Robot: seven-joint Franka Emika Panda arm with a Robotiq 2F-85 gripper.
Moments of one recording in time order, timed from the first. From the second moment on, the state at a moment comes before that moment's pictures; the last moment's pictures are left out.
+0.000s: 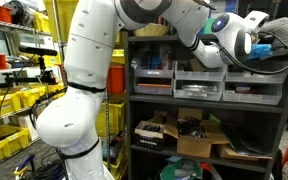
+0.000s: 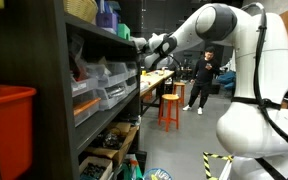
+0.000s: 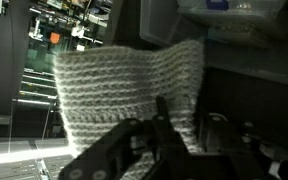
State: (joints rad) arm -0.63 0.29 0.22 -1.76 -0.37 3.45 -0.02
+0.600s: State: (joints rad) arm -0.75 0.30 0.30 -1.62 -0.25 3.45 0.16
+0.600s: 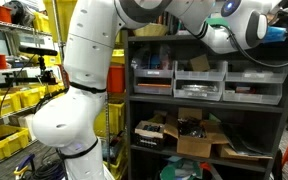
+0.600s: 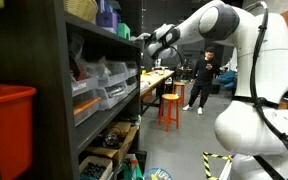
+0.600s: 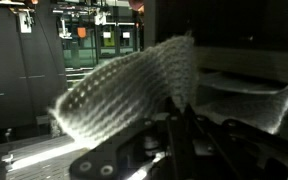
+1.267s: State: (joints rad) arm -1.14 0.39 0.66 -1.50 -0.35 3.45 0.35
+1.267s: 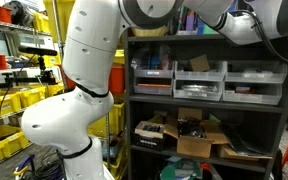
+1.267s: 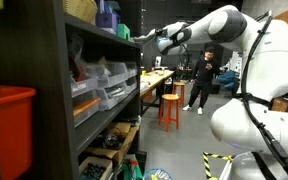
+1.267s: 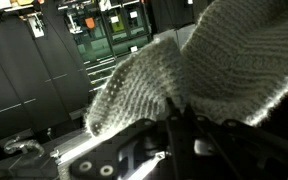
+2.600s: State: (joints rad) arm -1.70 0.76 1.18 -1.46 -1.24 3.26 0.10
